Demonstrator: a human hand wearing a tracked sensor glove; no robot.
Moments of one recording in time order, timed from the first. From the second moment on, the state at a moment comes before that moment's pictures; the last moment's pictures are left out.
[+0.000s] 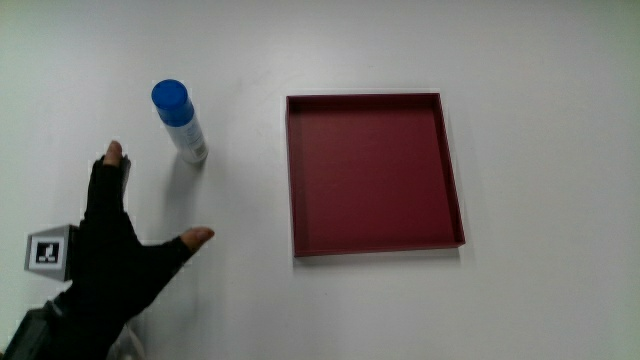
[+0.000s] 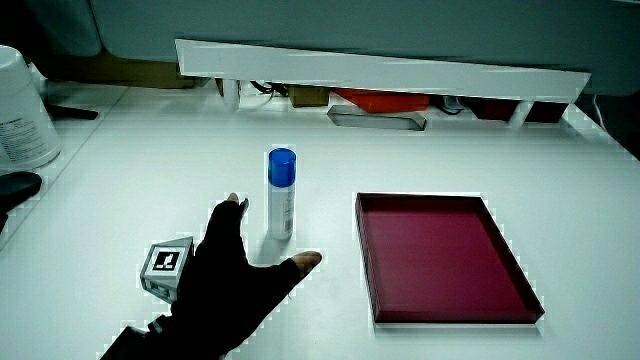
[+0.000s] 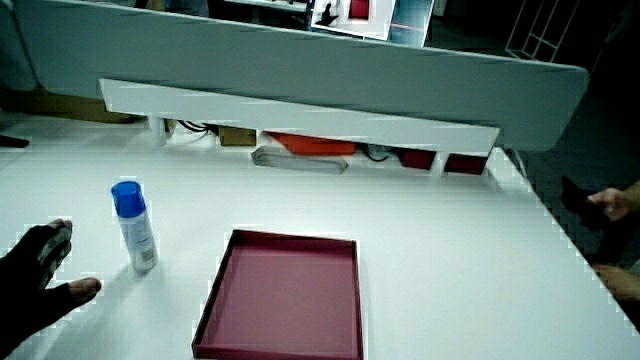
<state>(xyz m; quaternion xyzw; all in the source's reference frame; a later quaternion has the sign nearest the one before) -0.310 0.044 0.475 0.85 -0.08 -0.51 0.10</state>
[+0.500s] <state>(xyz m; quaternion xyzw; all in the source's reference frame) -0.297 -0.010 0.478 0.83 -0.09 -0.54 0.11</state>
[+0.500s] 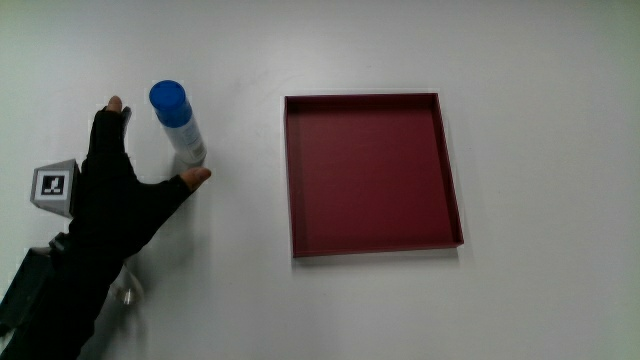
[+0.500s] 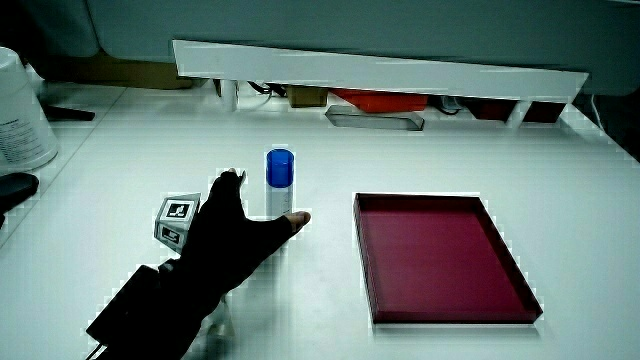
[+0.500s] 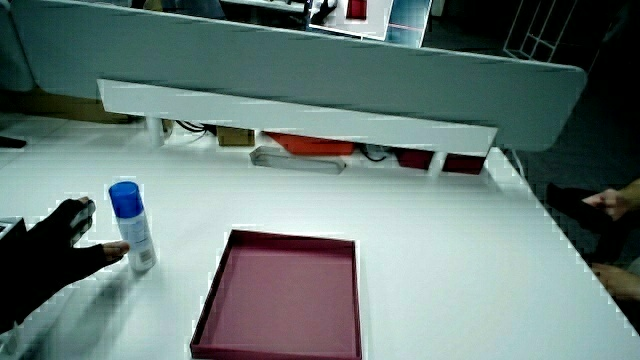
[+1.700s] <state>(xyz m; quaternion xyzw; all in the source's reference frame) -0.293 -0.028 0.480 0.83 -0.09 -0.54 0.02</state>
